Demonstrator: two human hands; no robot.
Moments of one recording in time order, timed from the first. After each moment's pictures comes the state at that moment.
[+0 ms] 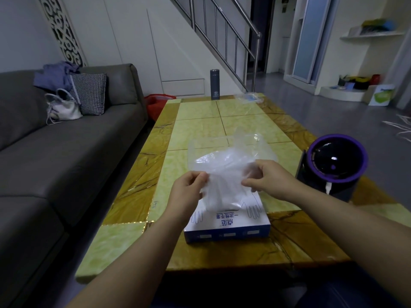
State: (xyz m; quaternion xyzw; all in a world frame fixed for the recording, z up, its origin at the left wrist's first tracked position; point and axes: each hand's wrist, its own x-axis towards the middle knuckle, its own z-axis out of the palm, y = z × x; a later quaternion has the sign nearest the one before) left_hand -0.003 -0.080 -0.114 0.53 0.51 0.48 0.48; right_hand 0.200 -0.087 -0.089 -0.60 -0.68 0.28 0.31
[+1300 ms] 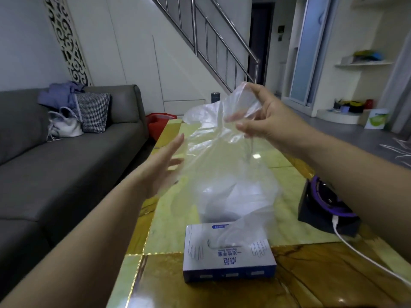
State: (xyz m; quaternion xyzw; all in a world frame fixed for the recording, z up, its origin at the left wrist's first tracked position) left_hand -0.052 -0.020 -0.005 0.56 0.48 0.37 0.57; right_hand 0.183 -0.060 0.060 -0.44 -0.68 0.32 0.49
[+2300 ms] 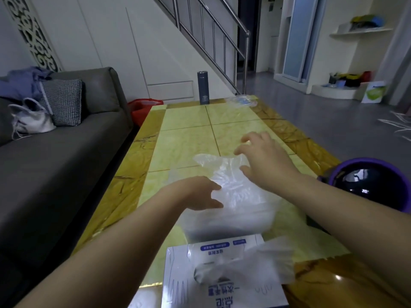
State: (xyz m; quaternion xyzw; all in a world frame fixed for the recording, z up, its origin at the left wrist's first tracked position) left_hand 0.051 0.064 -0.080 0.86 0.47 -0.14 0.10; right_hand 0.219 0.031 -0.059 -0.64 -0.75 -0.11 0.14
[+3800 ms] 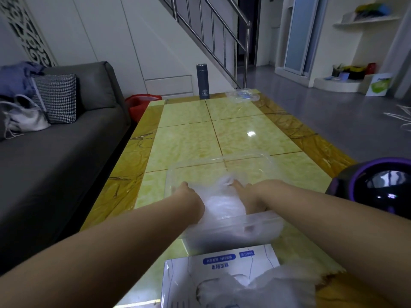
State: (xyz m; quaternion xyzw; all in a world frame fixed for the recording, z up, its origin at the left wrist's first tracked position) left_hand 0.051 0.107 -0.135 0.80 0.39 -0.42 -0.18; right_hand 0.204 0.087 -0.122 -0.66 -0.67 0.21 -0.25
